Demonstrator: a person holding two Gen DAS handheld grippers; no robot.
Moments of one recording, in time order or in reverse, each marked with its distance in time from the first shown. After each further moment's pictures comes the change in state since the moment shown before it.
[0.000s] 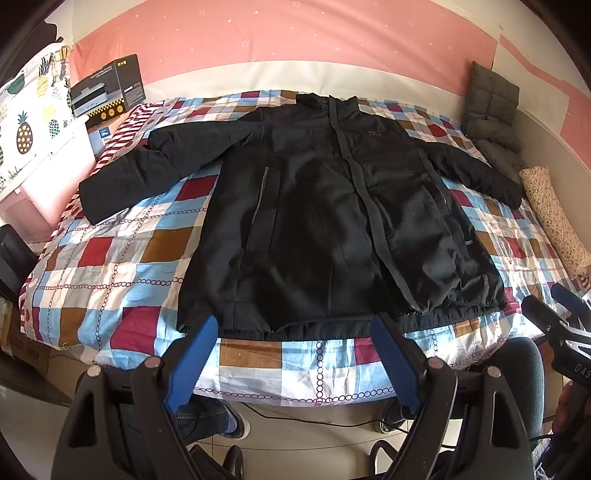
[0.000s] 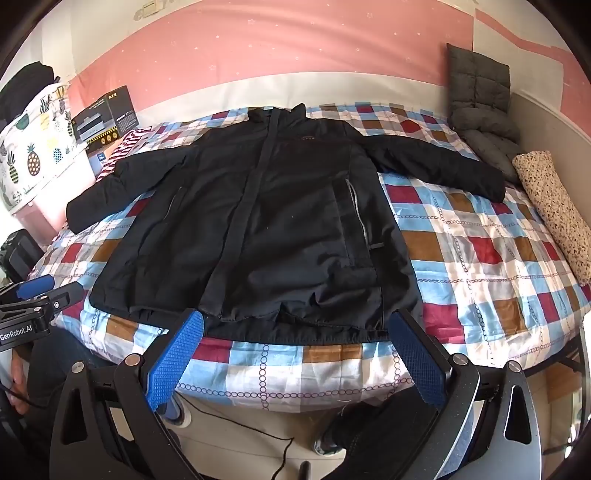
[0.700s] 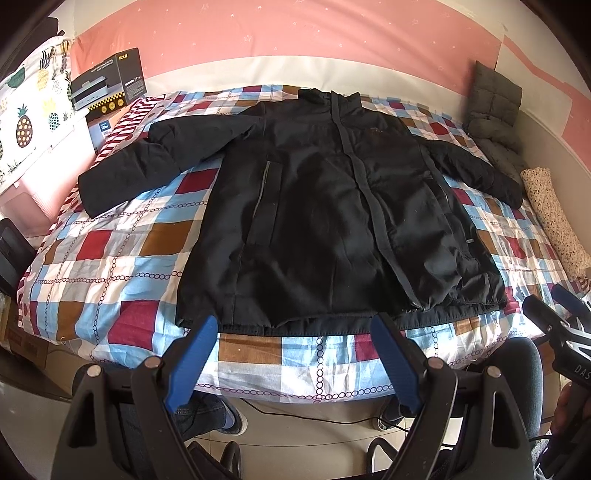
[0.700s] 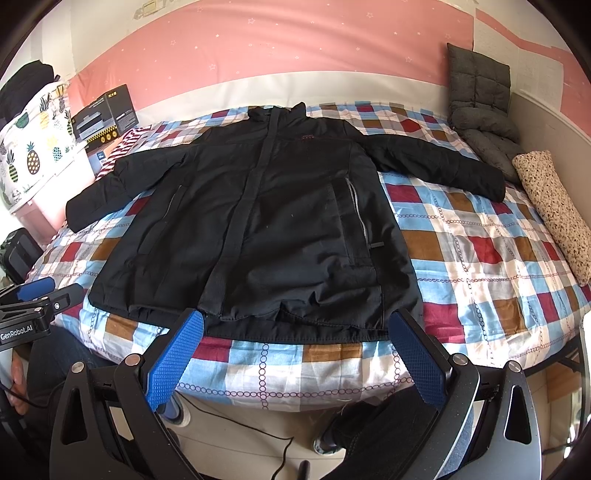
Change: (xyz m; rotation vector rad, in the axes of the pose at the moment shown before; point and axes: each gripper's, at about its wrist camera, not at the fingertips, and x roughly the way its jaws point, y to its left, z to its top) left arm 0.003 0.005 -0.001 -0.013 0.019 -0.005; right arm 0.000 0.000 0.000 -0.001 0.000 -0.001
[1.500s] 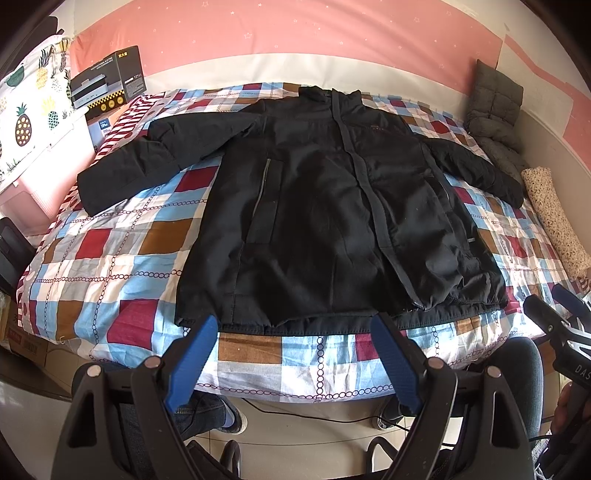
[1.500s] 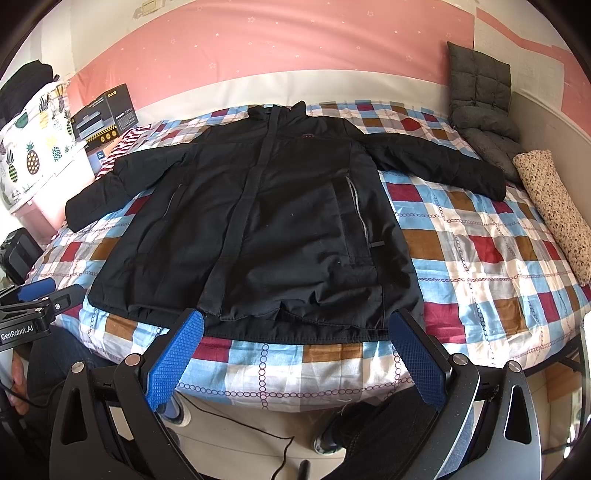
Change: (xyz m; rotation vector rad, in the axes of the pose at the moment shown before) left arm 0.001 -0.001 0.000 0.001 0.002 0.001; right arm 0.002 -0.001 0.000 0.000 0.003 0.000
